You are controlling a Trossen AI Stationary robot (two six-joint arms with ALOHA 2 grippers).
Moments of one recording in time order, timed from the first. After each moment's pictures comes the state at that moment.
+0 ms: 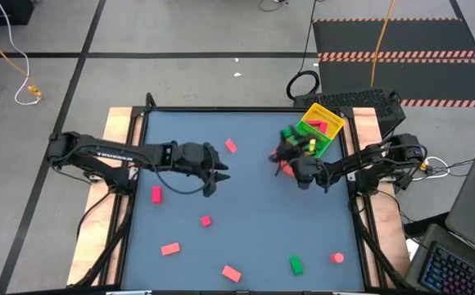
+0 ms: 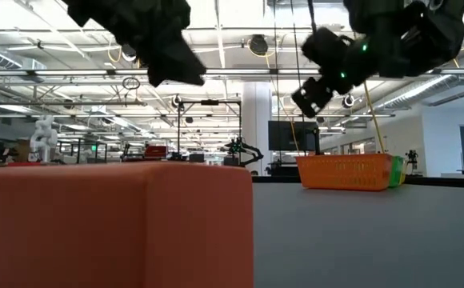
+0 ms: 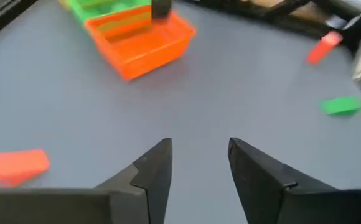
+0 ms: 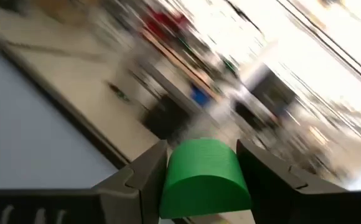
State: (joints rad) left arm 0.02 1.34 0.86 -0.10 -0.01 -0.23; right arm 0.03 1.54 0.50 1.06 1.37 -0.69
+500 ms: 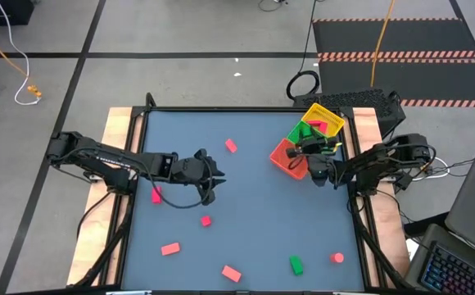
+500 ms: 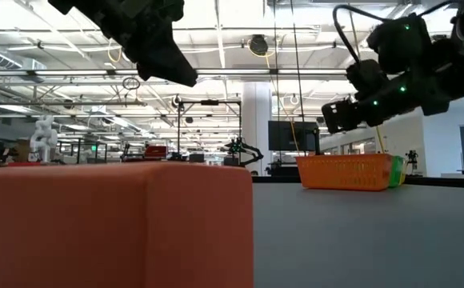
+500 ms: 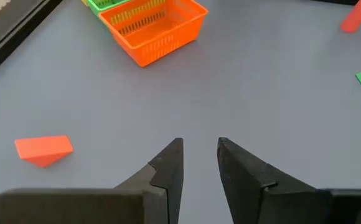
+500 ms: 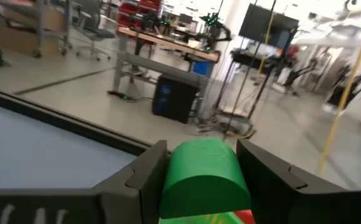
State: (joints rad) left arm -0.11 1.34 0.86 -0.16 -0.22 -0.21; right arm -0.09 1.46 0.21 1.06 1.31 -0.06
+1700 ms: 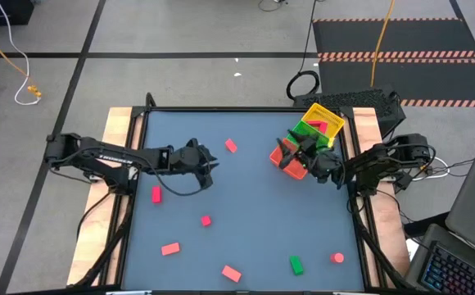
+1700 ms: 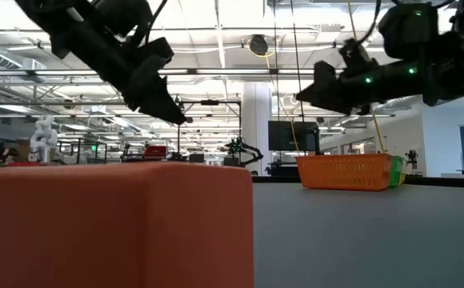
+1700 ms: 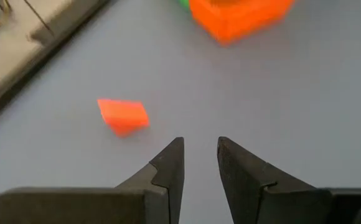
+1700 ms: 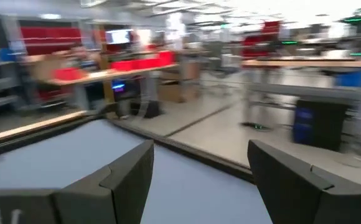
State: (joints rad) left arm 0.07 1.31 0.63 0.06 -0.26 -0.14; right arm -0.09 1.46 0.21 1.30 0.74 0.04
